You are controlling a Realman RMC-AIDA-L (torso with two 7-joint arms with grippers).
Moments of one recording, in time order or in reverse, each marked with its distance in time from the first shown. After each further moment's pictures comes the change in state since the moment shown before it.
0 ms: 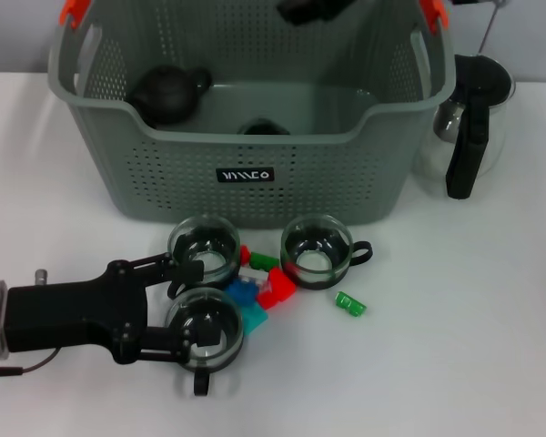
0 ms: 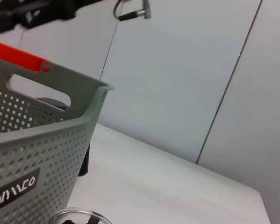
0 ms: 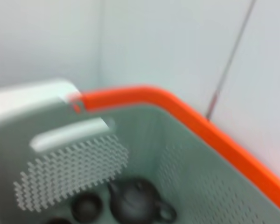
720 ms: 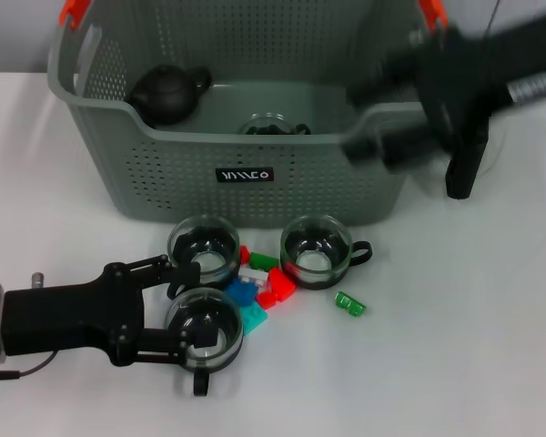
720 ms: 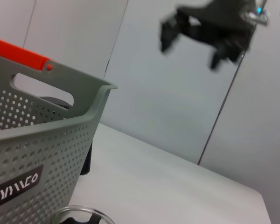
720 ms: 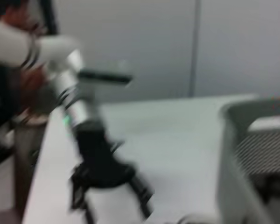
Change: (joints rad) left arm 0.009 0.000 -0.005 0.000 -0.001 0.001 -0.002; right arm -0.313 -0.082 0.102 -0.355 0.455 -0.739 -0.267
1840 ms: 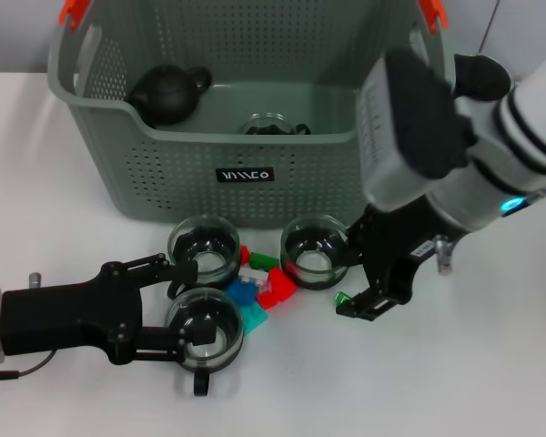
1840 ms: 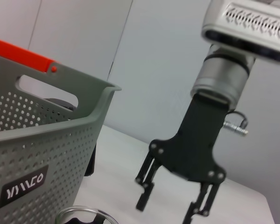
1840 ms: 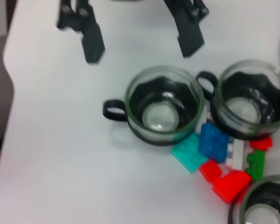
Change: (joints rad) left arm 0.005 -0.002 -0.012 0.000 0.001 -0.002 0.003; right arm 0.064 0.089 -0.484 0.161 -0.406 0.228 0.051
